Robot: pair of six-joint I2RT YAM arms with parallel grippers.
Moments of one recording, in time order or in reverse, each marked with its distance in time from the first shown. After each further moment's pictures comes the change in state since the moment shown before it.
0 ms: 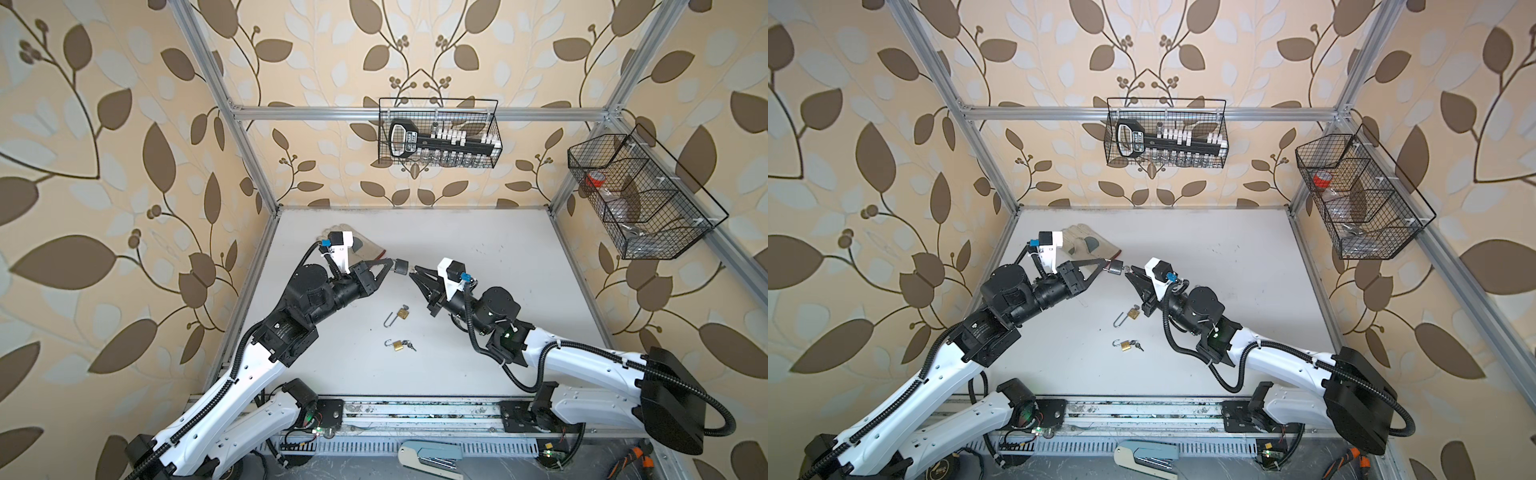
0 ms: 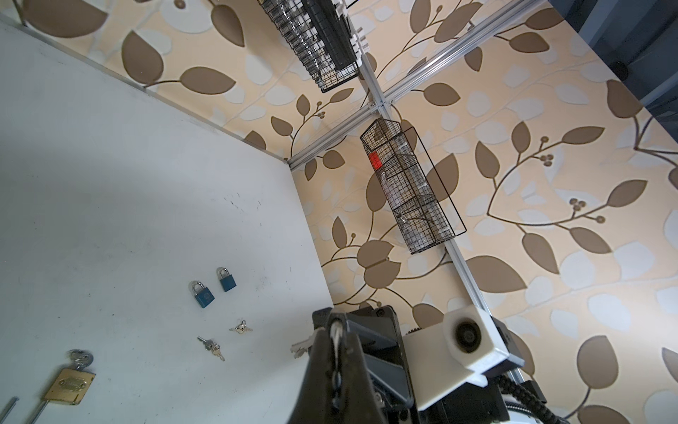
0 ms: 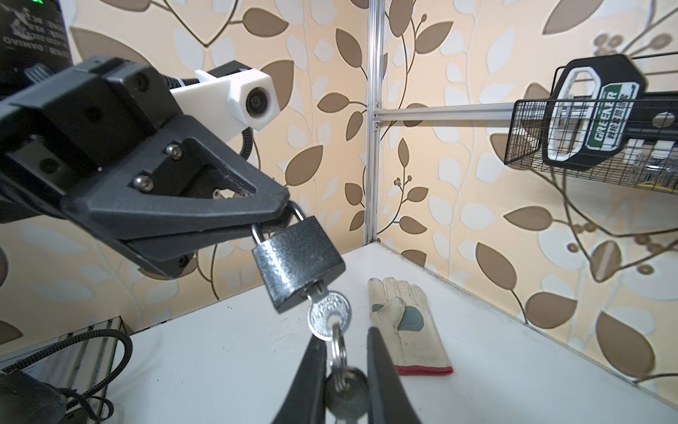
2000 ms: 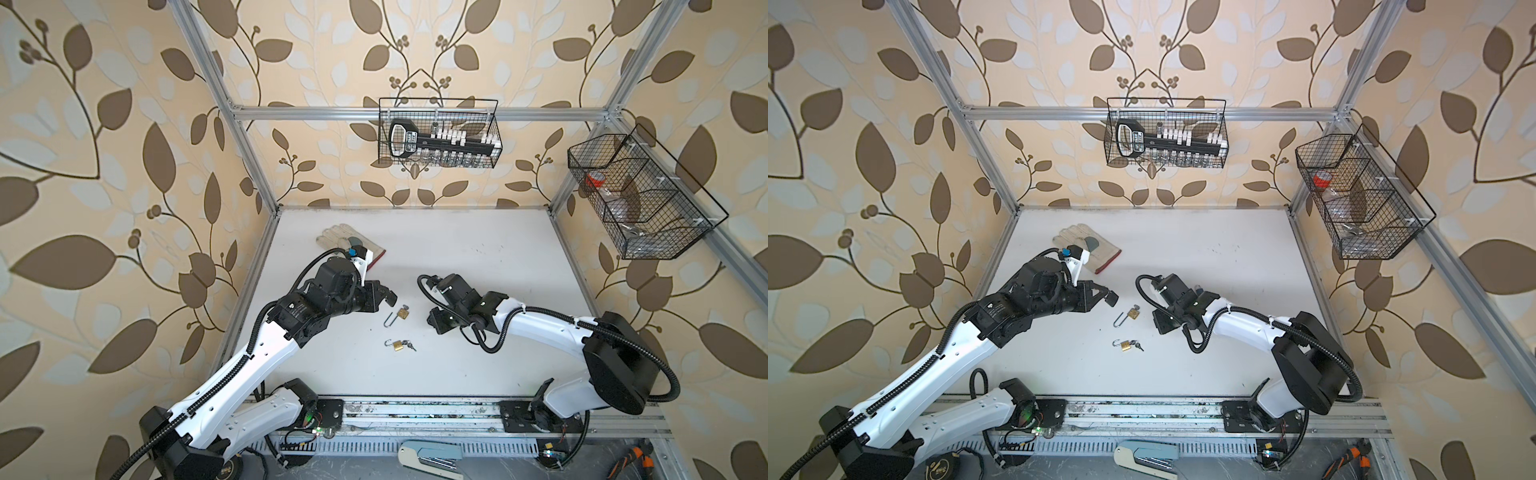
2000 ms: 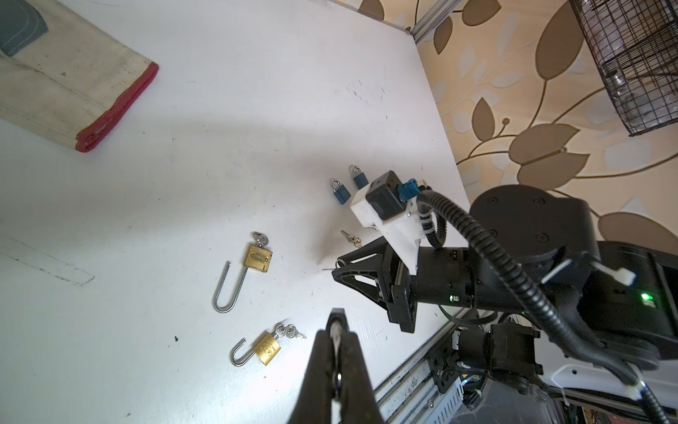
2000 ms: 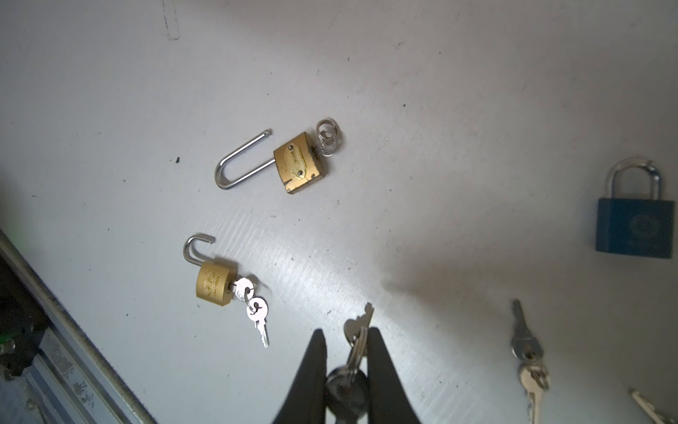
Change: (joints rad) left arm 0.000 0.158 0.103 -0.504 -0.031 0.354; right arm -0.159 0.328 0.236 -1.101 -0.119 0.344
